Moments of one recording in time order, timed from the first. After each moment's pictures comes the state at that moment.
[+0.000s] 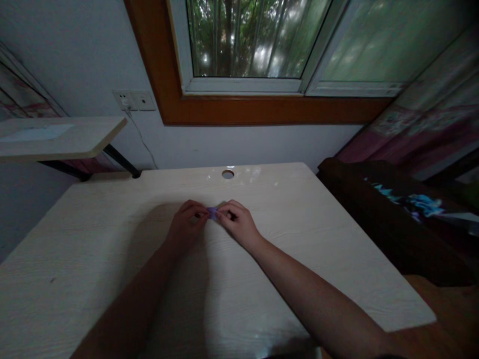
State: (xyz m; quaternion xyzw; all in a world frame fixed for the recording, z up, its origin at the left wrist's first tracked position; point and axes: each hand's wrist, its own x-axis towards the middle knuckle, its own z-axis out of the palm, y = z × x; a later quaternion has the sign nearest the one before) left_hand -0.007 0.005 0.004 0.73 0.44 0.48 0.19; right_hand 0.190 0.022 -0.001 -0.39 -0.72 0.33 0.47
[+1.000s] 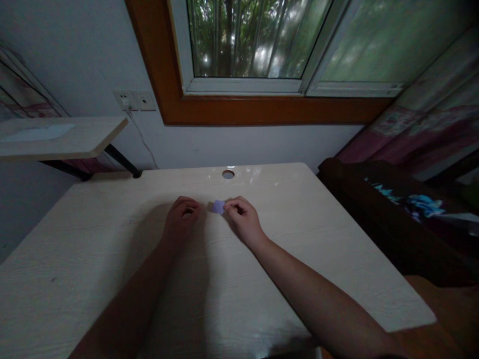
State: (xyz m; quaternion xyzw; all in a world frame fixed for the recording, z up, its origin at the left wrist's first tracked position) left_hand -0.016 0.008 0.003 0.66 0.52 0.51 0.19; right_hand 0.194 0.028 -0.005 -0.43 -0.63 0.36 0.54
